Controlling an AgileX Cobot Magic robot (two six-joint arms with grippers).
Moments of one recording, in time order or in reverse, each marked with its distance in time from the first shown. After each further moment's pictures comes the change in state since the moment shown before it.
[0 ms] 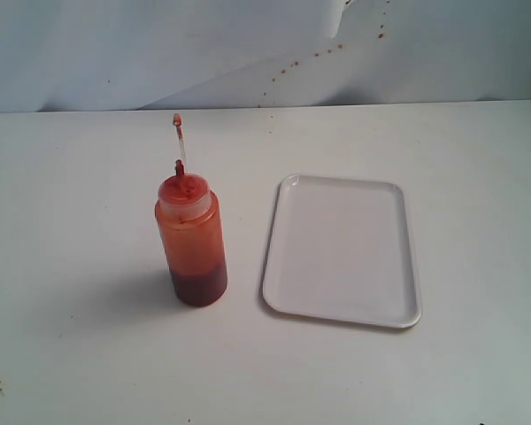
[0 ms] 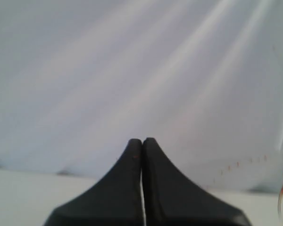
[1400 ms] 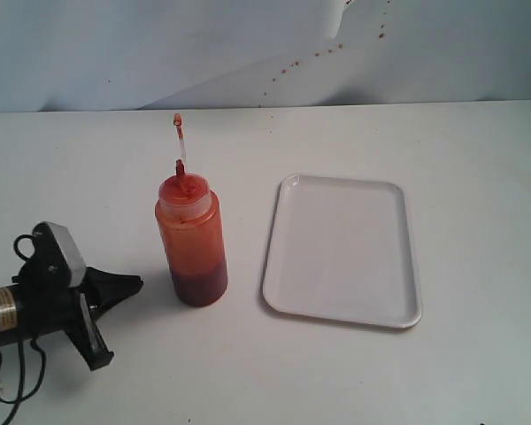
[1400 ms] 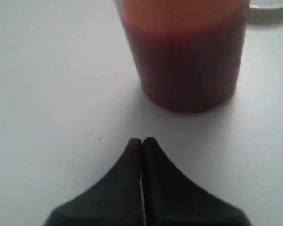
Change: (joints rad) left arm 0.093 1.351 -0.442 0.964 -0.208 0.263; right arm 0.000 0.000 0.000 0.000 0.000 0.000
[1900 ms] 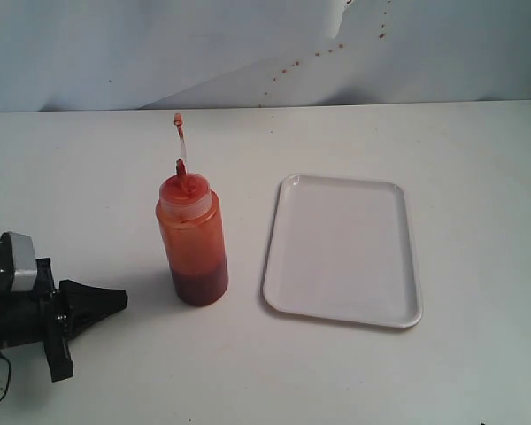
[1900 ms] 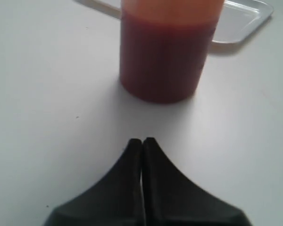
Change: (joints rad) left arm 0.240 0.181 -0.117 0.462 -0.195 -0.233; right arm 0.000 0.000 0.000 0.000 0.000 0.000
